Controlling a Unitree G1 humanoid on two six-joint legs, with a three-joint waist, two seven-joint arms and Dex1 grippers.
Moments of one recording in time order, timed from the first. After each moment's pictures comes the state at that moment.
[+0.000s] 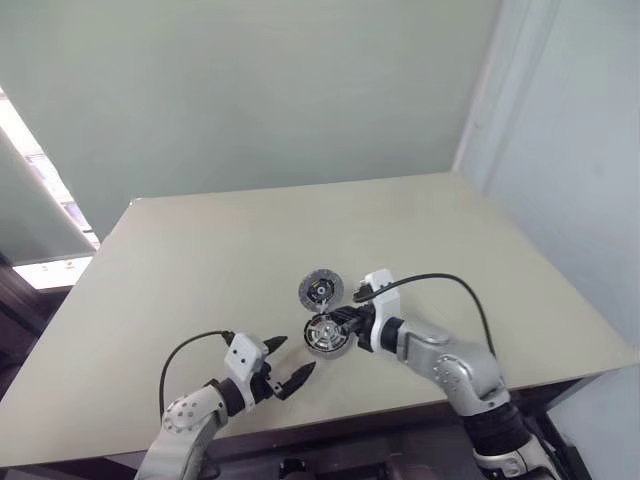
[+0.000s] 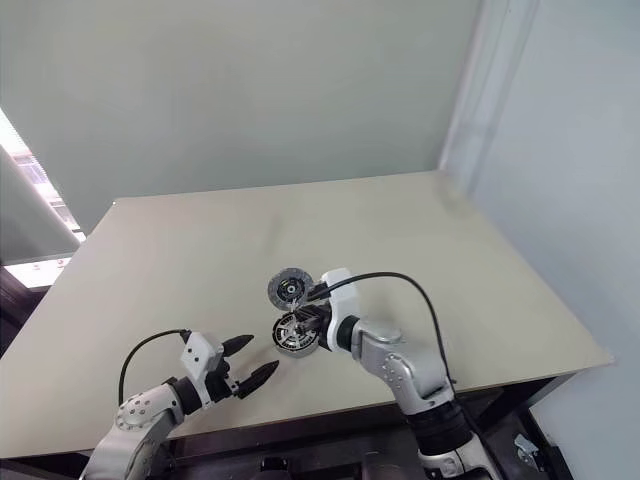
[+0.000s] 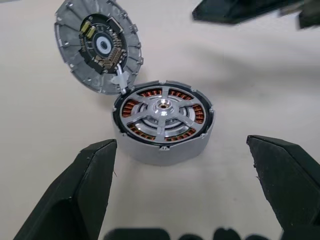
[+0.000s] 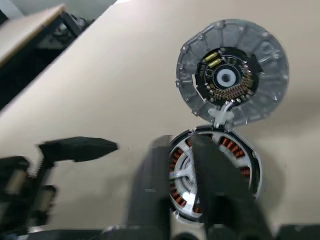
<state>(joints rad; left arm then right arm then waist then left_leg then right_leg) 0.15 0.39 -0.03 -0.05 -0.27 0.09 -0.74 -0.35 -0.08 0.32 -0.08 0.44 0.73 0.26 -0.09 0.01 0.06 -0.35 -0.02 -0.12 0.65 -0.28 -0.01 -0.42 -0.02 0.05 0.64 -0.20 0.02</state>
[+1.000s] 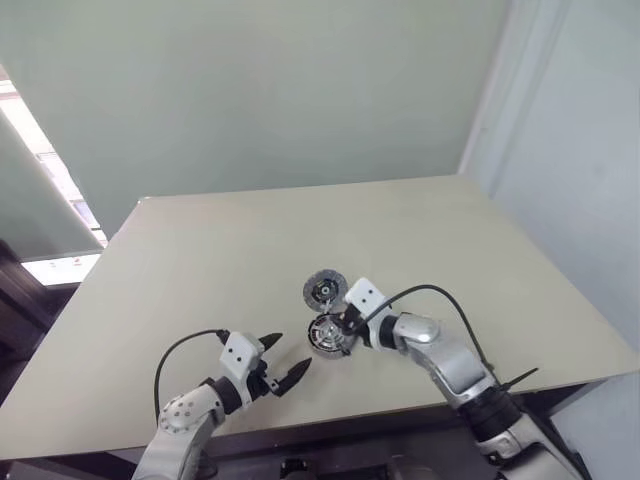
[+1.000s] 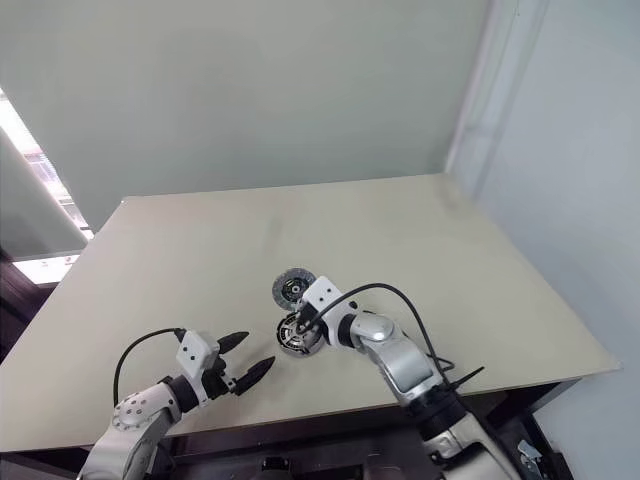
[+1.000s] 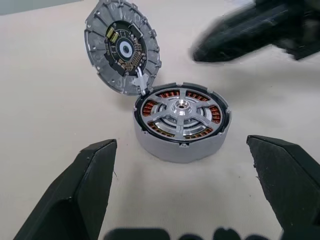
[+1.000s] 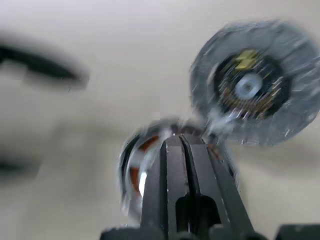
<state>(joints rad) 0.15 0.40 -0.02 -0.04 -0.27 0.07 -0.72 -0.43 -0.26 0.49 0.02 0.07 0.56 0.62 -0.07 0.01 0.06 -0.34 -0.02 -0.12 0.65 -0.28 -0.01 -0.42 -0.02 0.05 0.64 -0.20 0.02</state>
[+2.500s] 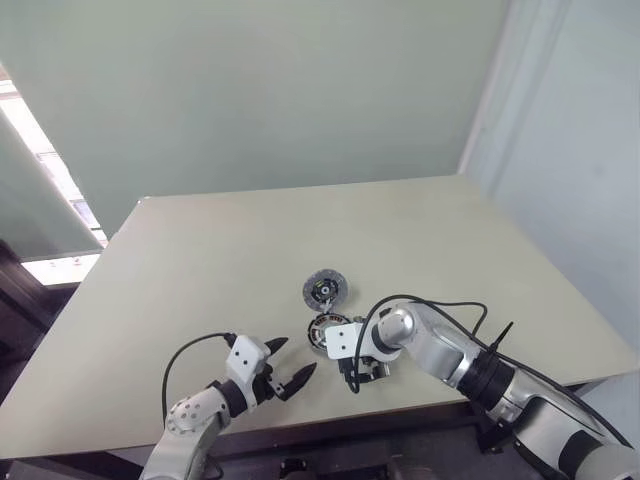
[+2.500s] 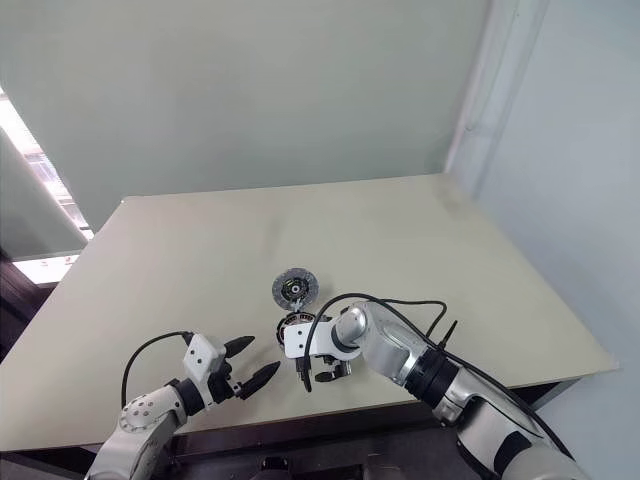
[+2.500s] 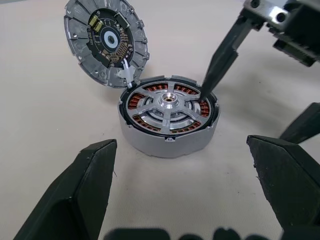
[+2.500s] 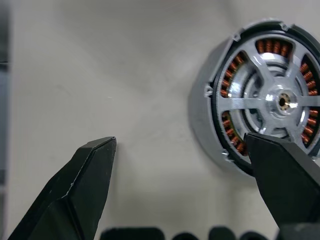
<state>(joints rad) 0.15 0.38 -0.04 -0.02 -0.25 0.06 -0.73 -0.69 -0.34 0.84 0.19 -0.30 0.43 1.00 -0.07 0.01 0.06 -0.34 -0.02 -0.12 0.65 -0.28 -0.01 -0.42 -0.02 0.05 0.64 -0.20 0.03</state>
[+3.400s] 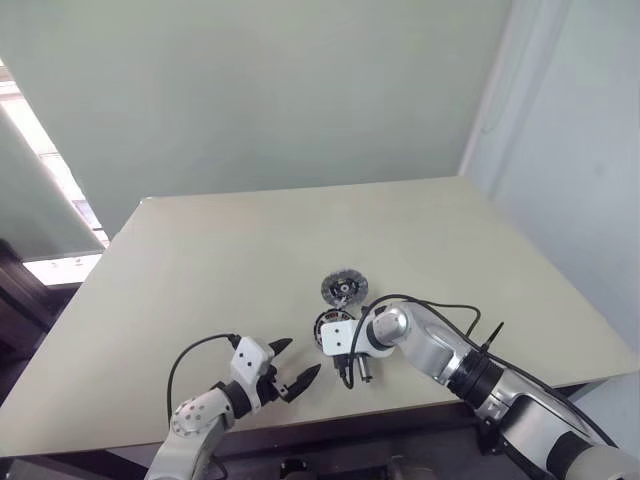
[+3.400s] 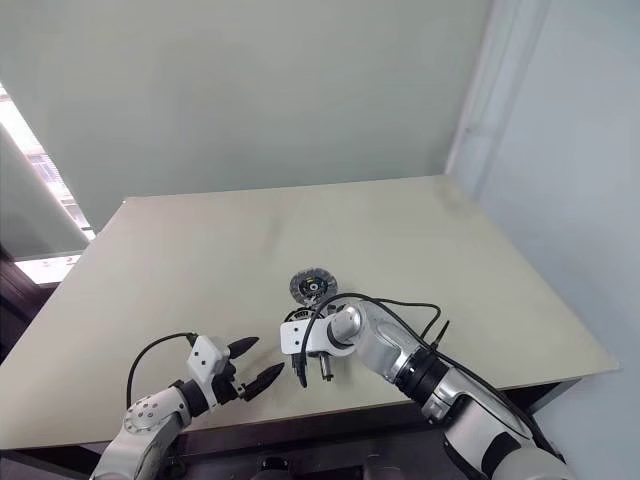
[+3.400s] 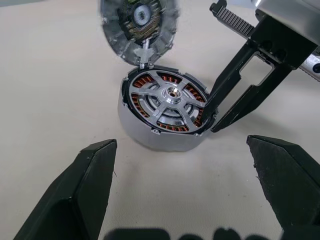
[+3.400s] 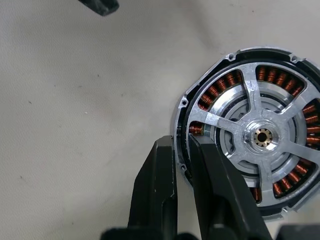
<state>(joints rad) 0.15 0.36 -0.05 -0.02 -0.25 0.05 -0.73 -0.69 -0.29 0.80 0.26 -0.36 0.36 0.98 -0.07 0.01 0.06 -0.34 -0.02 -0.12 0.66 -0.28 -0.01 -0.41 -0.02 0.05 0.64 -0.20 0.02</state>
